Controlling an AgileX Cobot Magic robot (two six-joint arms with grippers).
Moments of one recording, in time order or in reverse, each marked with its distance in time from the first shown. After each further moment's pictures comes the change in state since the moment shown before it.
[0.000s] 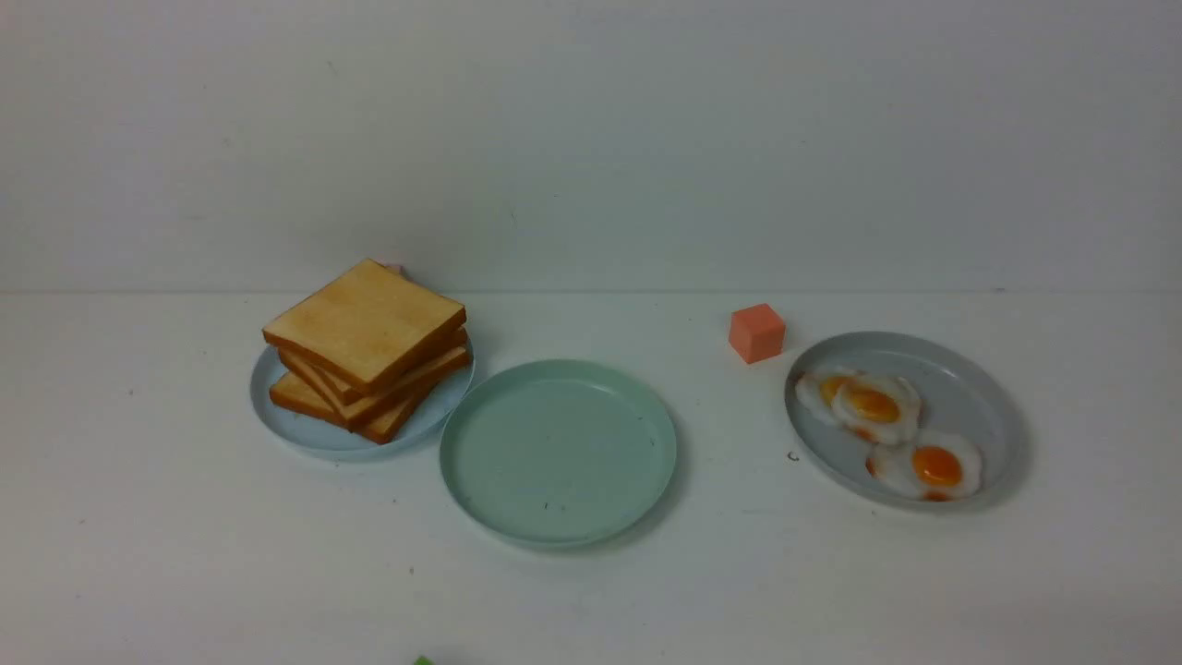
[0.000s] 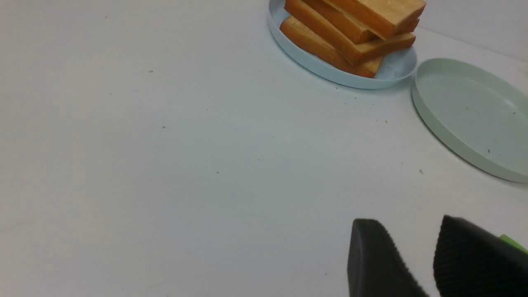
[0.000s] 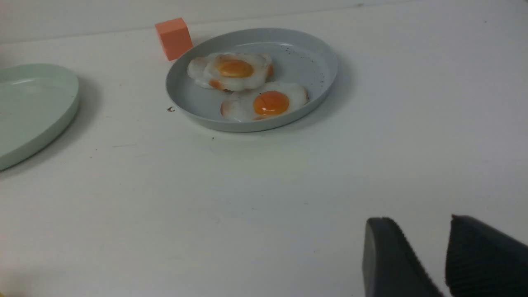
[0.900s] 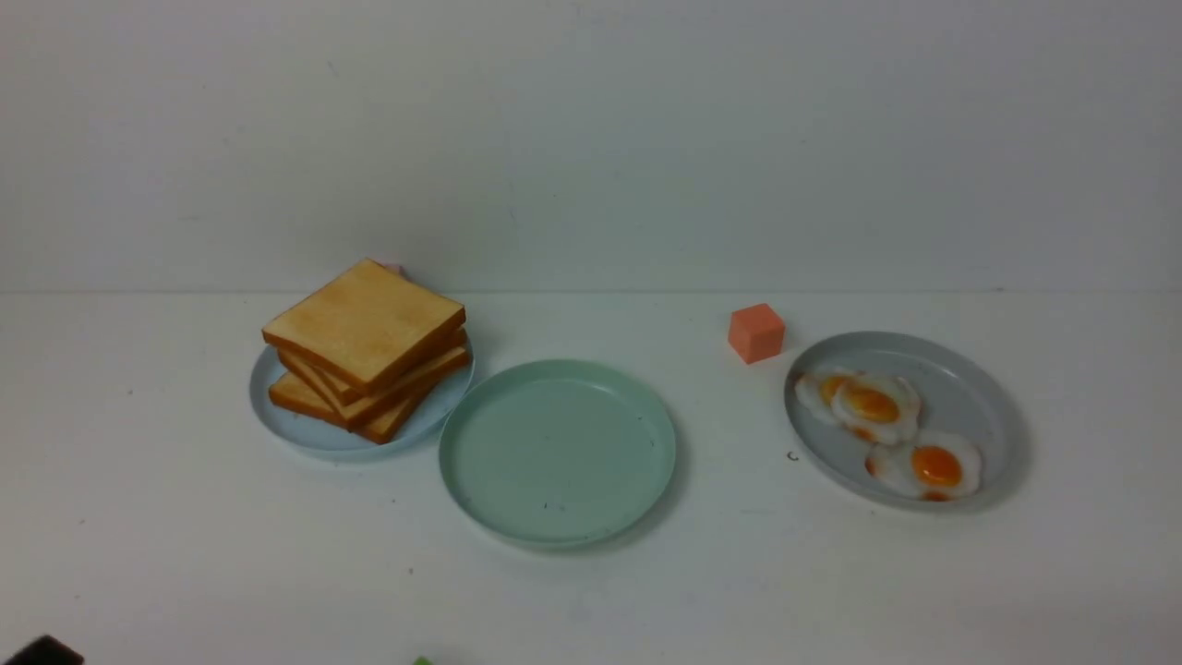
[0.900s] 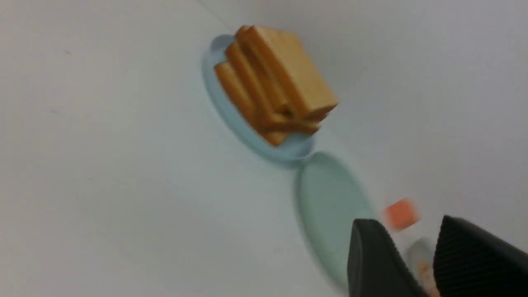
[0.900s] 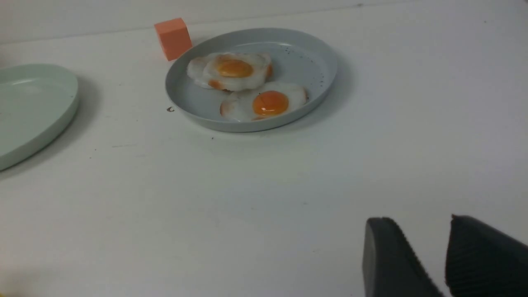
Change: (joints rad) right arm 0.000 0.000 0.000 0.000 0.000 0.000; left arm 0.000 0.000 0.000 -0.428 -0.241 -0.213
